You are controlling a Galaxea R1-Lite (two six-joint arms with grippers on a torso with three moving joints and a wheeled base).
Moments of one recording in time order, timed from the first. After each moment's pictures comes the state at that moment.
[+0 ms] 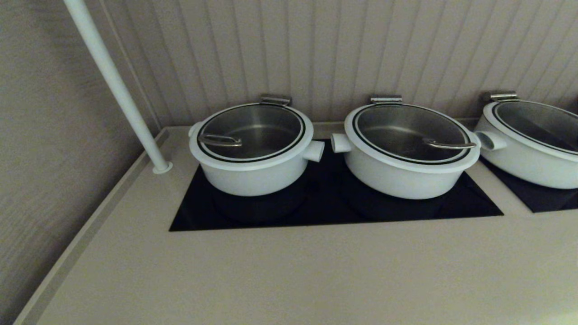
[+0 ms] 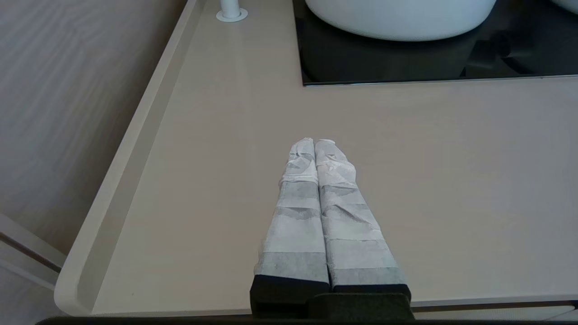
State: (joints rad) left arm 0.00 0.00 0.00 0.00 0.00 0.00; right arm -0.01 0.00 -0.01 0.04 0.04 -0.07
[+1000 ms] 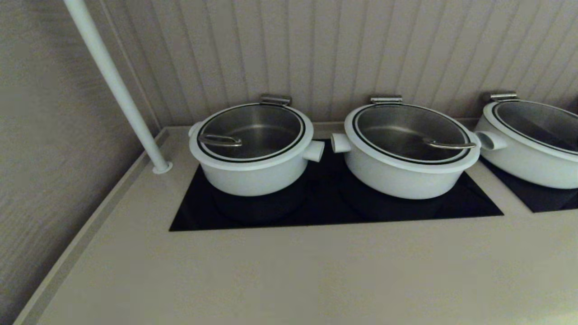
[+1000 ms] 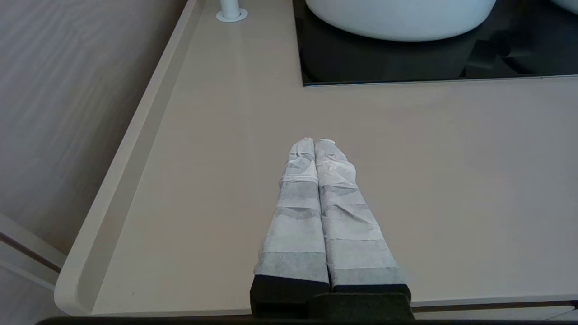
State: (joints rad) left arm 0.00 0.00 0.00 0.00 0.00 0.00; right arm -0.01 0.00 -0.01 0.04 0.04 -0.07
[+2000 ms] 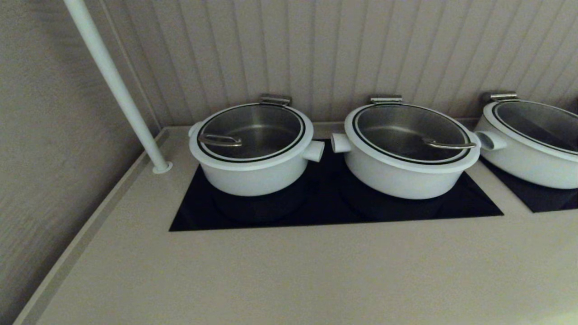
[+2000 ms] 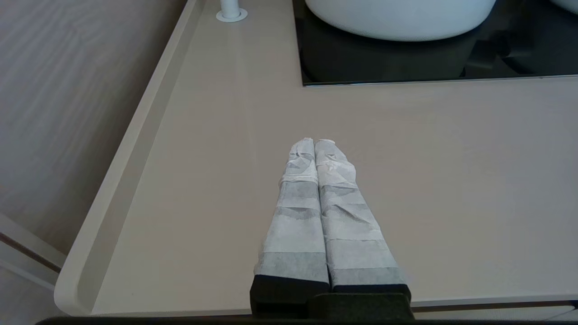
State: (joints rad) left arm -0.01 0.00 0.00 0.00 0.00 0.00; right arm -0.01 0.00 -0.01 0.04 0.04 -0.07
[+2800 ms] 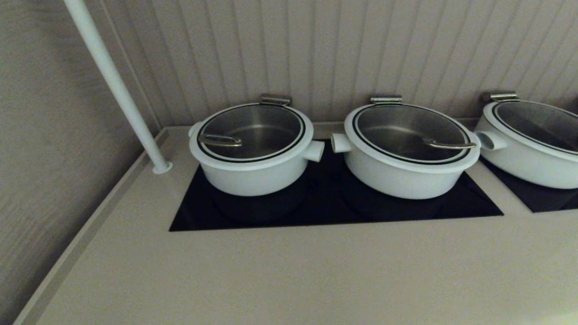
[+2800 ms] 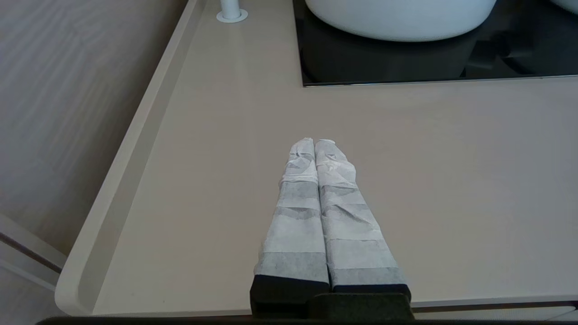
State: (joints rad) left arm -0.01 0.00 0.00 0.00 0.00 0.00; right arm -0.01 0.00 -0.01 0.04 0.04 -0.07
